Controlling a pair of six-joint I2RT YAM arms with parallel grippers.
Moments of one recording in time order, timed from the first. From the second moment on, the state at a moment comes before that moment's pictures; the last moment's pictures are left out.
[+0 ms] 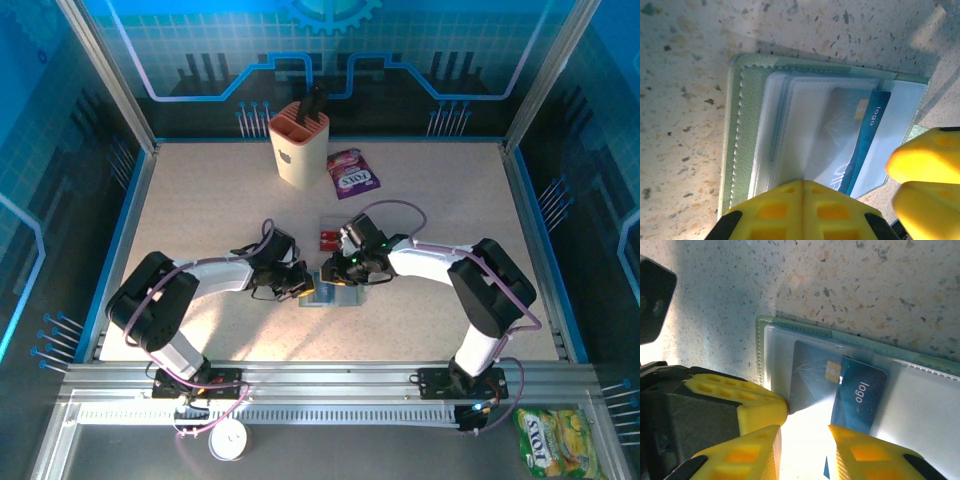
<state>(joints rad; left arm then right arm) -0.55 1.62 0.72 -0.16 0.46 -0.98 0.66 1.72 0.94 -0.25 -0.47 0.75</state>
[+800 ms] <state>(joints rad) -0.55 1.62 0.72 -0.16 0.47 -0.98 0.63 1.75 0.90 -0.25 -0.48 0.74</state>
